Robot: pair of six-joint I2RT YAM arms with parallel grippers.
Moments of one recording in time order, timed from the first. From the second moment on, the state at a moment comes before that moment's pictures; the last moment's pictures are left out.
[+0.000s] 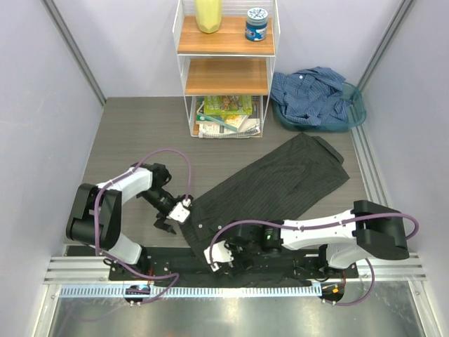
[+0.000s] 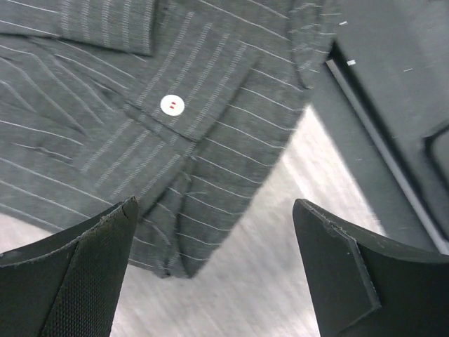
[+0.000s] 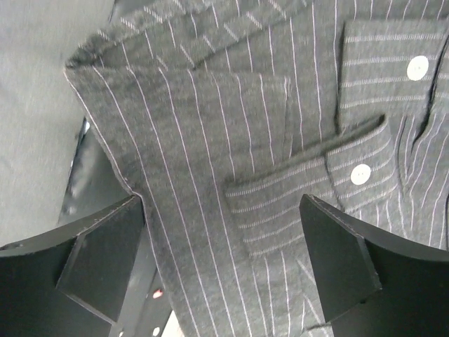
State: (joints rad) left arm -0.24 1.54 0.79 -1.12 0.75 2.02; right arm 1.40 1.41 0.66 -0.21 -0.07 -0.60
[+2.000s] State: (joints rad) left arm -0.57 1.76 1.33 -0.73 0.87 1.70; right arm 1.27 0.92 0.56 -0.44 0.30 -0.59
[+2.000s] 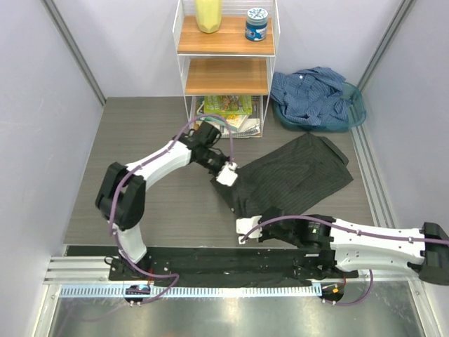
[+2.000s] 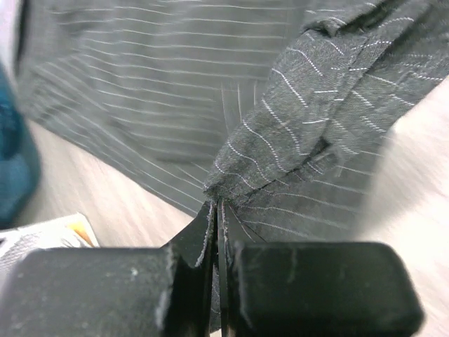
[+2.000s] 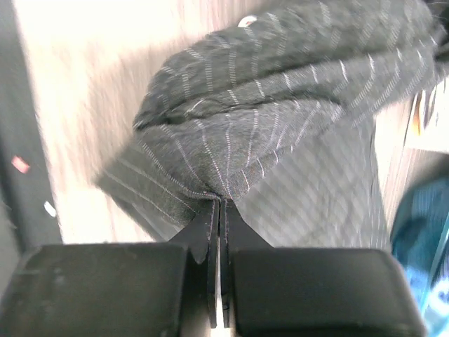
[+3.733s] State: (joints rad) left arm -0.81 2.13 1.79 -0.66 0.56 0.90; right arm 0.75 0.72 0.75 -0.68 0.45 -0.37
